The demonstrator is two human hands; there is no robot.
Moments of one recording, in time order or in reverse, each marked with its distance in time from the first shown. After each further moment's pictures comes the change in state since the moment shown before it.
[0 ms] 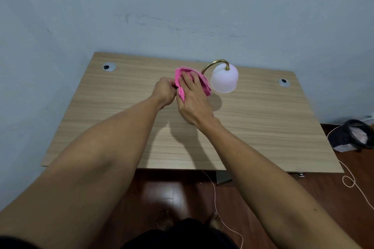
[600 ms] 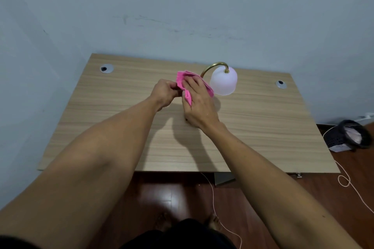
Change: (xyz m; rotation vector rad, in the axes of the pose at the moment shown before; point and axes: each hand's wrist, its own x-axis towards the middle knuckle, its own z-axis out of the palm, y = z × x) left_hand 0.008 -0.004 -0.001 -0.173 -0.130 0.024; right_hand -0.007 0.003 -0.009 0.089 0.107 -0.001
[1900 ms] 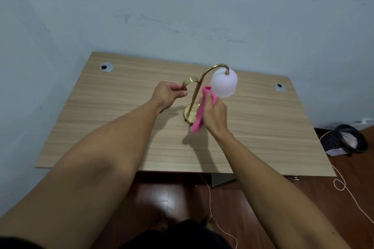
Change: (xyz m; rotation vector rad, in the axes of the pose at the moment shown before) left_hand -0.009 -0.001 0.003 -0.106 0.045 -0.056; right_hand -0.019 0.027 -0.015 0.336 0.135 0.578
